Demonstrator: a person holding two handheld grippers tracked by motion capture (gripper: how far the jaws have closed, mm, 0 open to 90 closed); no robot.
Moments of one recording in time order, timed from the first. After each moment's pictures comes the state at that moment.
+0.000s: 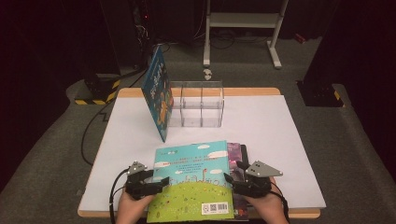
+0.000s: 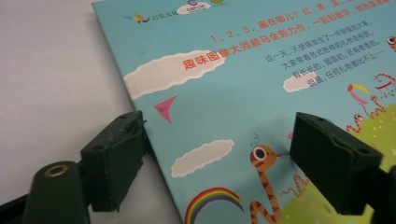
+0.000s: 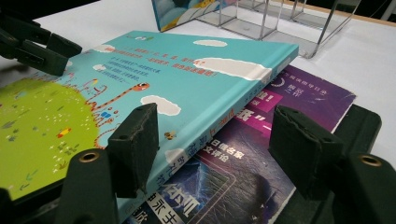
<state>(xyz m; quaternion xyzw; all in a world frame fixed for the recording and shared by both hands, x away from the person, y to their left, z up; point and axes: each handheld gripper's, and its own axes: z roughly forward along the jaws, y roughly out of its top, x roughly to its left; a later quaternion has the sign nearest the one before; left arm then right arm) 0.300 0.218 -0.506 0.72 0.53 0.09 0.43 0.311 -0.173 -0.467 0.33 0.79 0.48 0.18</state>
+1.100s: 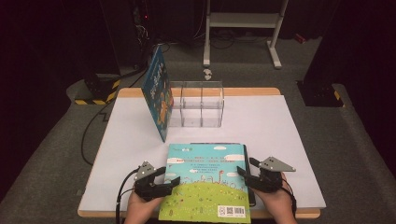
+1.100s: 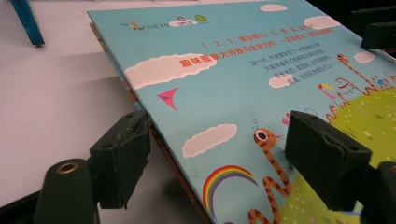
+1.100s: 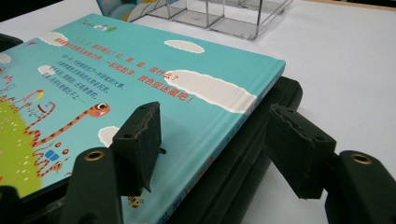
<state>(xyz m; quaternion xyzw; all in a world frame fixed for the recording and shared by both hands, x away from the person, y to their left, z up) 0.293 0.188 -0.494 0.74 0.45 0.12 0.49 0.326 -0.208 -0.475 0.40 0.77 0.47 0.19</state>
